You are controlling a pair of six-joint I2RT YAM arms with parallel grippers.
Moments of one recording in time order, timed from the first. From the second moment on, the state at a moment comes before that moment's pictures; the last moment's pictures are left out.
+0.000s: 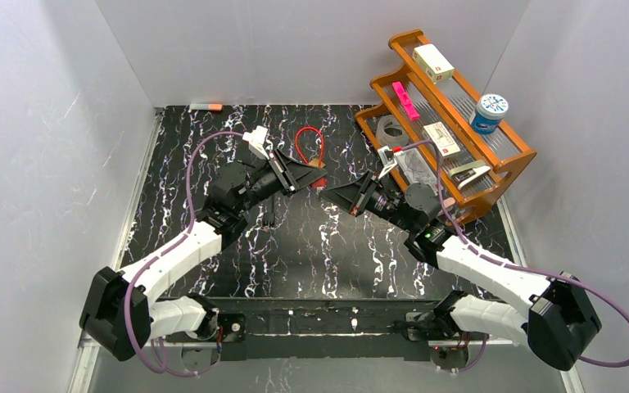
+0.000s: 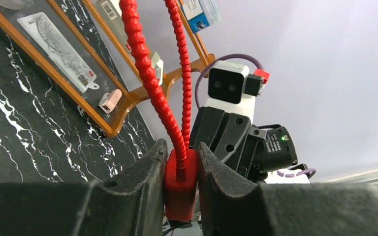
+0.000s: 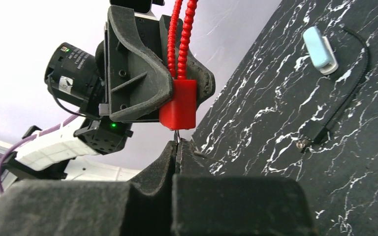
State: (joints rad) left arm -0.59 1.18 0.76 0.52 0.44 -1.13; right arm 0.75 1.07 0.61 0.60 -0.32 1.01
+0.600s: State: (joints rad) left arm -0.62 1.13 0.70 0.57 0.35 -1.12; right arm 0.73 1.04 0.55 0.67 -0.25 1.20
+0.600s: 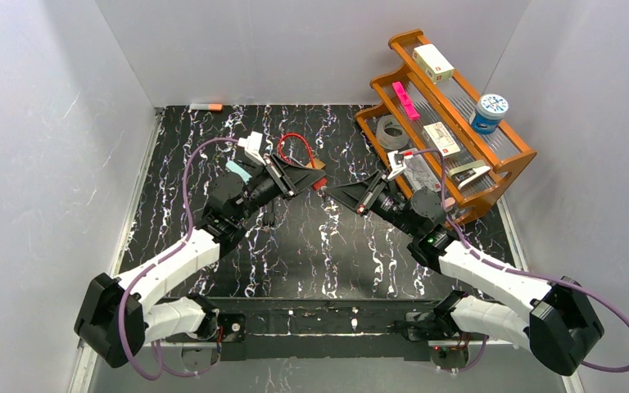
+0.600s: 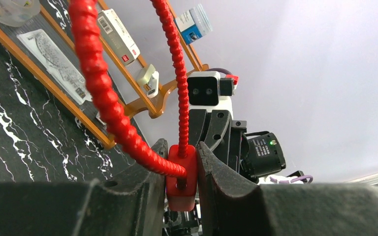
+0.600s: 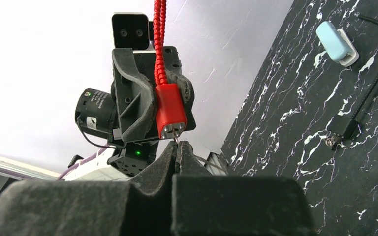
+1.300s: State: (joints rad) left arm -0.73 1.13 0.57 0.76 0.06 -1.22; right arm 0.72 1.04 0.55 0.65 -0.25 1.04
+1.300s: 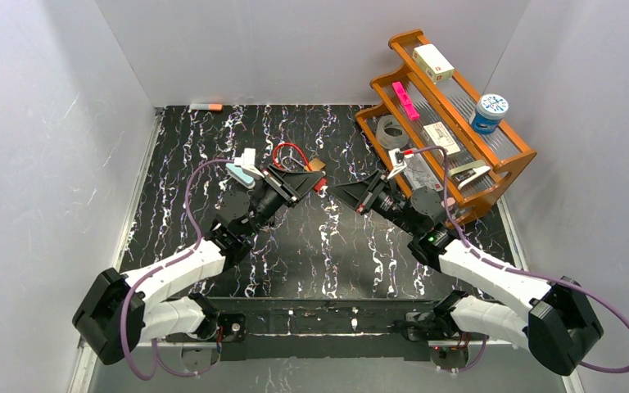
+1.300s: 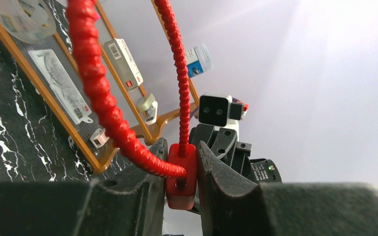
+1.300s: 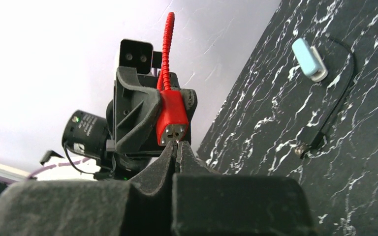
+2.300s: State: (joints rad) left arm -0.78 1.26 0.56 0.95 -0.17 -1.32; right arm 0.70 1.11 0.74 0.43 -0.20 0.85
